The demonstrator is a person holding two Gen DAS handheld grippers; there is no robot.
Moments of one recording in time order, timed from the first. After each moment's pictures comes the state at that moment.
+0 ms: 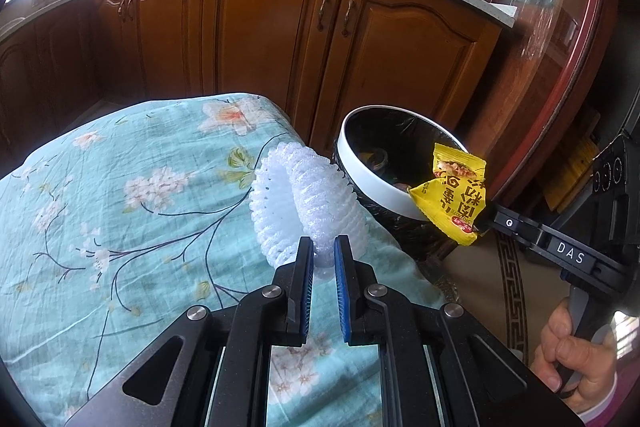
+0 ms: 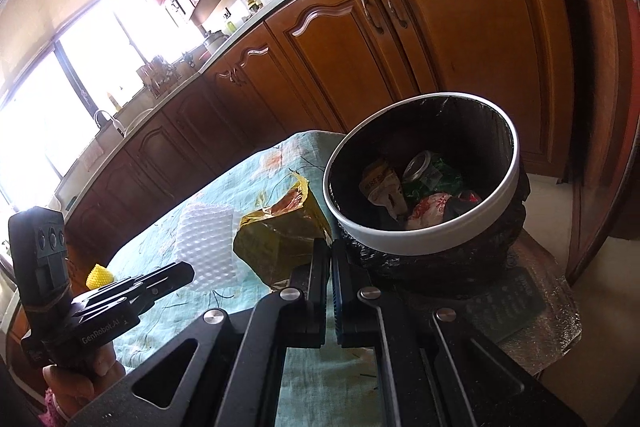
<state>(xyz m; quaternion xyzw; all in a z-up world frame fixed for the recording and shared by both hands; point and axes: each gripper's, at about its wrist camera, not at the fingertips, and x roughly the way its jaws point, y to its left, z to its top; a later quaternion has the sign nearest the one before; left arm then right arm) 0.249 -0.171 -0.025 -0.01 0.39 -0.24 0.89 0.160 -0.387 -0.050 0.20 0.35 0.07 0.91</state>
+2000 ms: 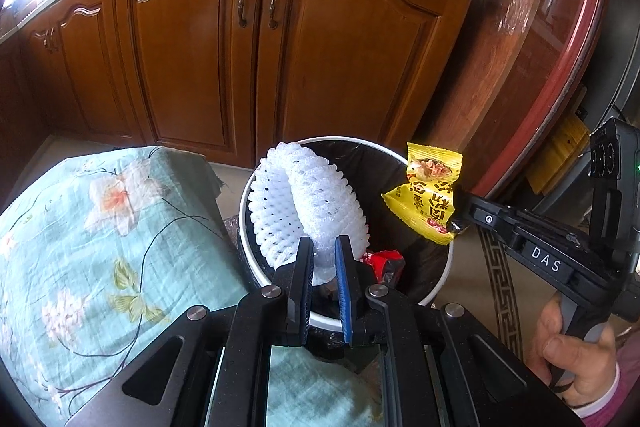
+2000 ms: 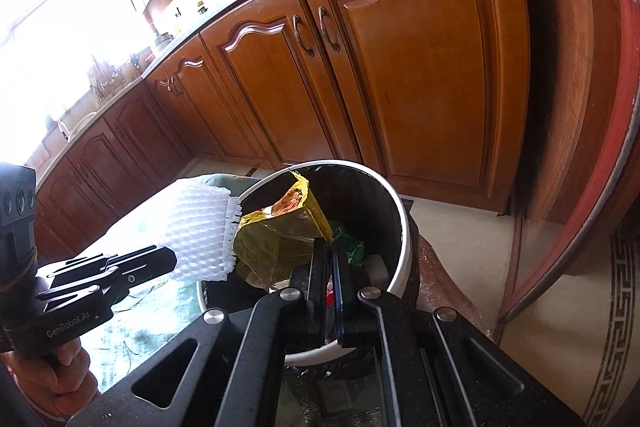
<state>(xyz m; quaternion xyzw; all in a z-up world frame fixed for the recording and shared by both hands) 0.367 -0.292 -0.030 0.04 0.42 -0.30 0.85 0.219 -0.461 -0.035 0.14 0.37 -0.03 0.92</state>
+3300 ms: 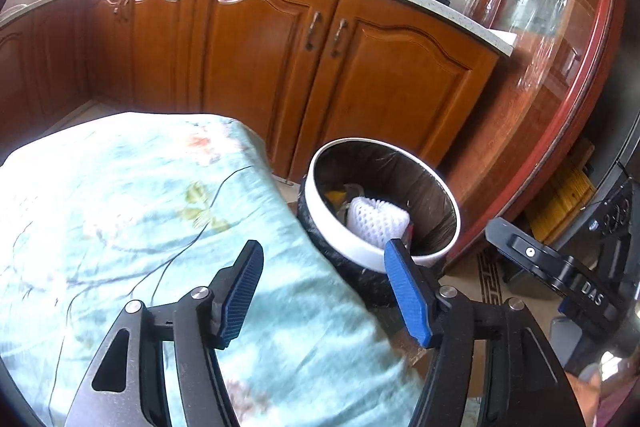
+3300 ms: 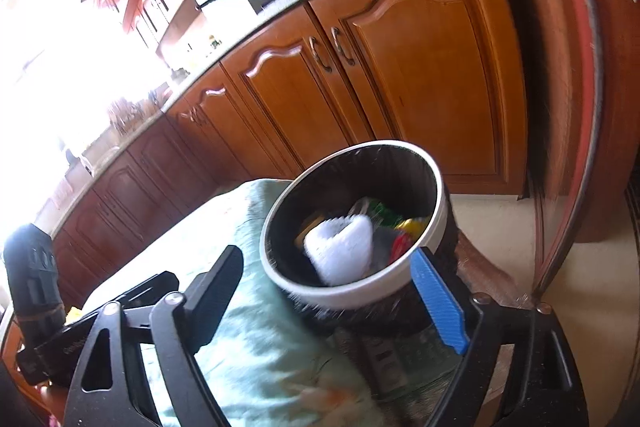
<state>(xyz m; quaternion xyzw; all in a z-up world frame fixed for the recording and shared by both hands) 0.264 -0.205 -0.044 -0.06 0.37 -0.24 0.90 0.153 -0.415 -0.032 0.21 0.31 -0.02 0.93</state>
